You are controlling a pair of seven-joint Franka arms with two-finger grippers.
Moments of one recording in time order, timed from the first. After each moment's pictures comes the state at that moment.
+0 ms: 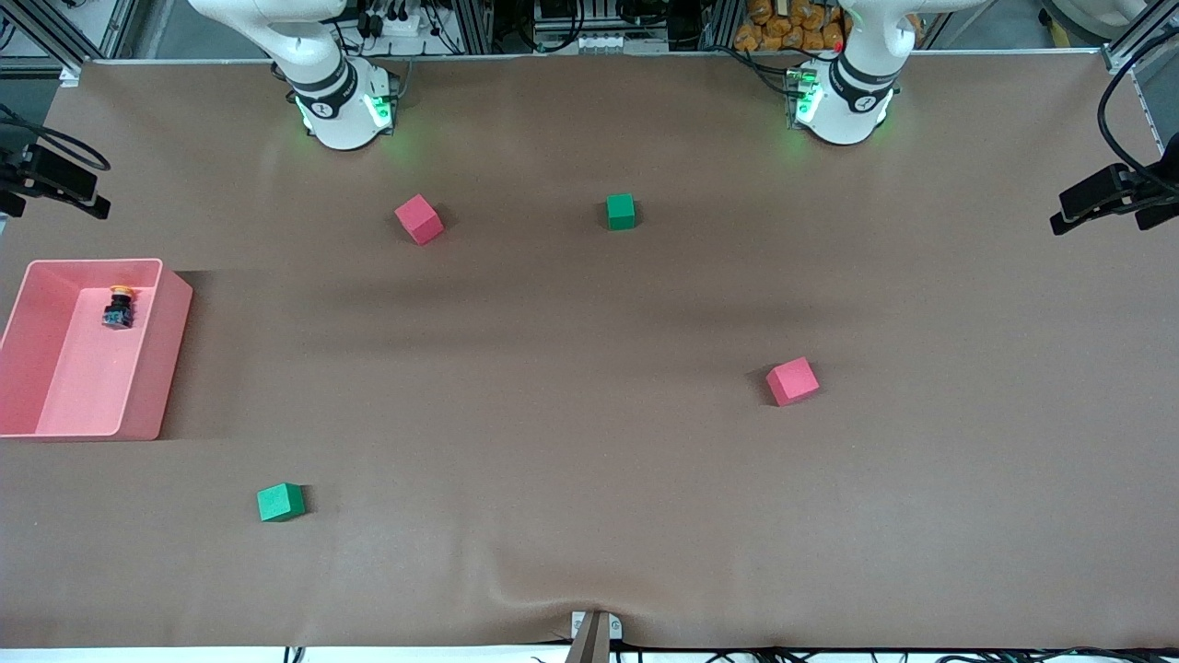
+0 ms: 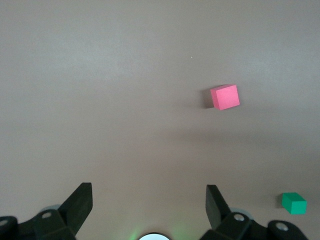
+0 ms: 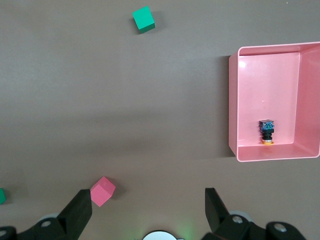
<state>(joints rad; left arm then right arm) 0.02 0.02 0.00 -1.47 -0.02 1.44 -0.04 -0.01 0.00 -0.06 -1.45 0.01 1.38 -0.02</state>
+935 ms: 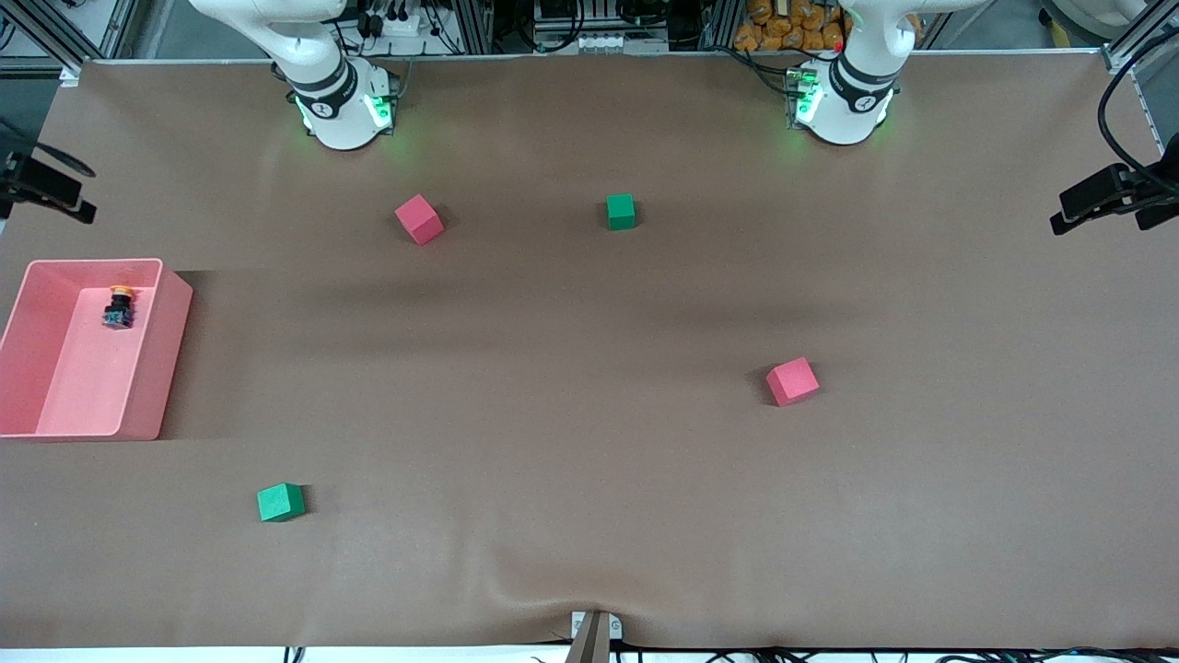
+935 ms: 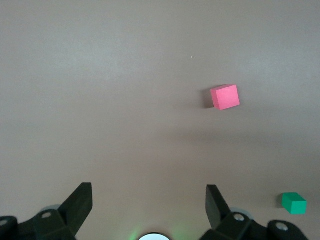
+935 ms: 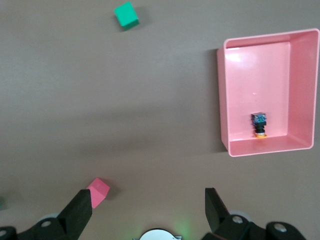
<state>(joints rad) 0.02 0.02 0.00 -1.47 -0.02 1.44 -0.04 -0.07 0.02 -0.08 -1.45 0.00 1.38 -0.05</state>
